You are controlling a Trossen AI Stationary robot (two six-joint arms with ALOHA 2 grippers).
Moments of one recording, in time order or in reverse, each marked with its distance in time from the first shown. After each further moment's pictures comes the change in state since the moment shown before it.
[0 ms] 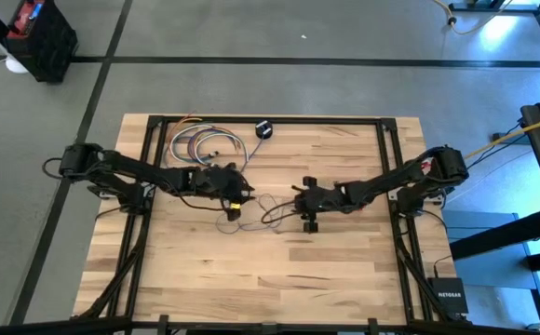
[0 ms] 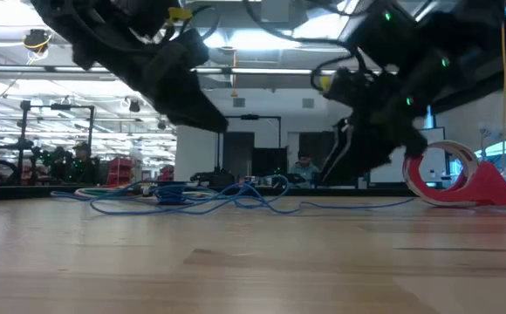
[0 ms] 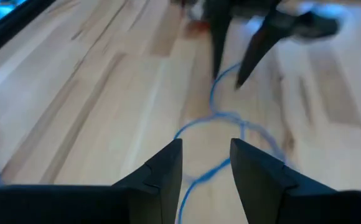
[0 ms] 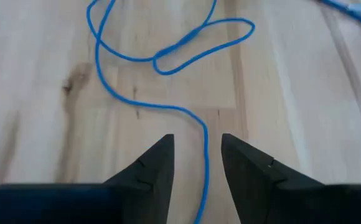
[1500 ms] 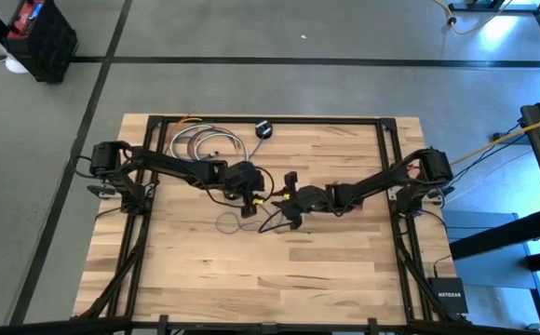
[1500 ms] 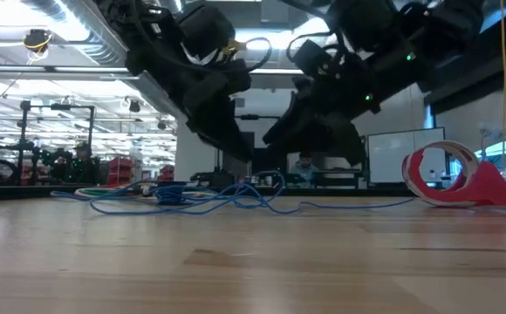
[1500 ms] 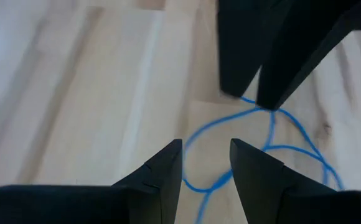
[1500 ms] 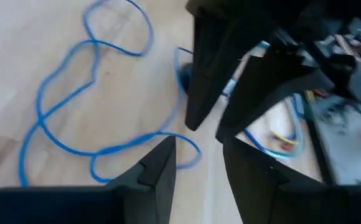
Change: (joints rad) left arm 0.076 0.262 0.288 -0.268 0.102 0.062; right arm 0.018 0.130 0.106 0.304 0.130 -0.519
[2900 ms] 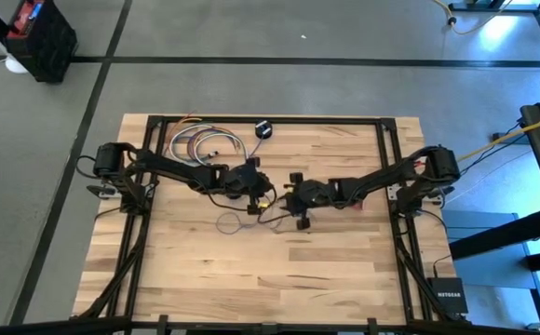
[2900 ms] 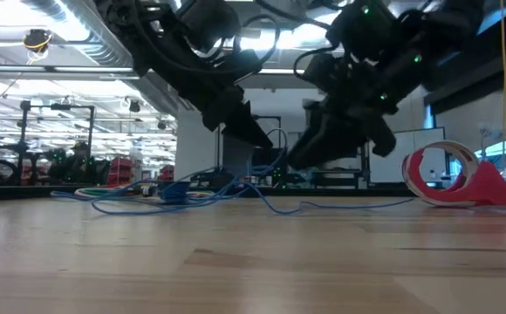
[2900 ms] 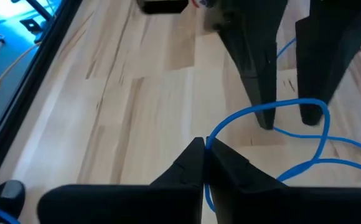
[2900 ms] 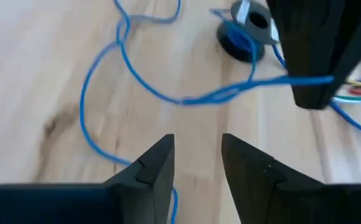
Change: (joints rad) left arm -0.042 0.035 0.000 0.201 -0.205 0.268; right arm -0.067 -0.071 -0.029 -0.189 -0.197 0.257
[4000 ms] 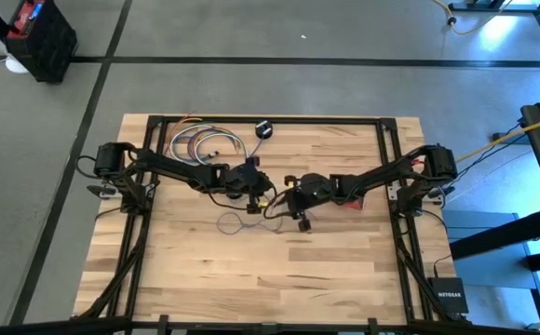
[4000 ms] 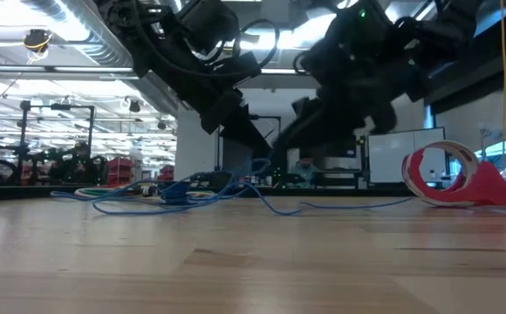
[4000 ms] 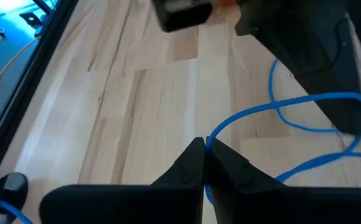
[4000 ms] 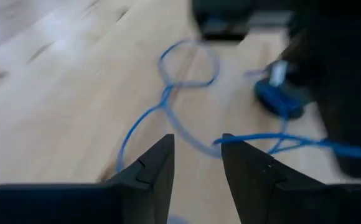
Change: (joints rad) left arm 0.011 0.001 0.000 -0.022 -0.004 0.000; right arm -0.049 0.024 -0.017 0.162 -0.293 0.021
